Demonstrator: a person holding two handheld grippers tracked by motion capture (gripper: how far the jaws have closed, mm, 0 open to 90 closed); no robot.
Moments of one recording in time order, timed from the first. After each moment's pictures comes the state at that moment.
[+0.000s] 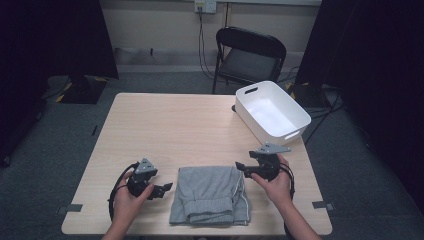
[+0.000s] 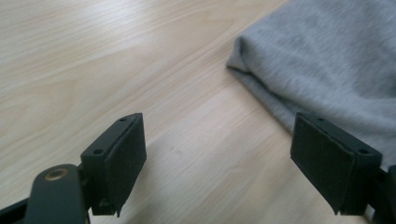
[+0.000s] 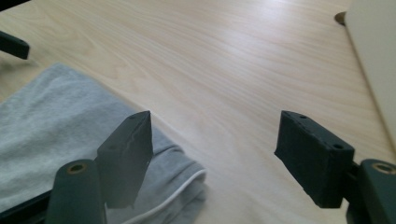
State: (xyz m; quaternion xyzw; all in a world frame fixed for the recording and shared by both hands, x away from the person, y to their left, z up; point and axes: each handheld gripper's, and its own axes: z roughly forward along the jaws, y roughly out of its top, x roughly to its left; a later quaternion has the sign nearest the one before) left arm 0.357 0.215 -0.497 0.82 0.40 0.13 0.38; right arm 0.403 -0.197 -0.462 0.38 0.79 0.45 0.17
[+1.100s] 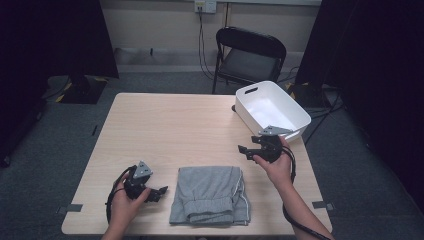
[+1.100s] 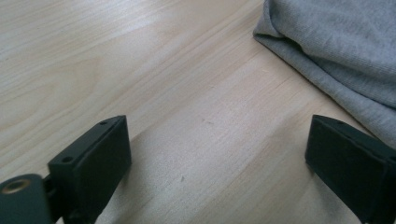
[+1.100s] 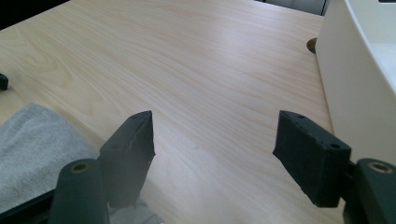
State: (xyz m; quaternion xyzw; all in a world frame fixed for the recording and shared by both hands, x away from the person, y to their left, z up) left arm 0.355 0.223 -0.509 0.84 0.38 0.16 0.36; right arm 0.445 -0.203 -0.436 0.39 0.79 0.45 0.17
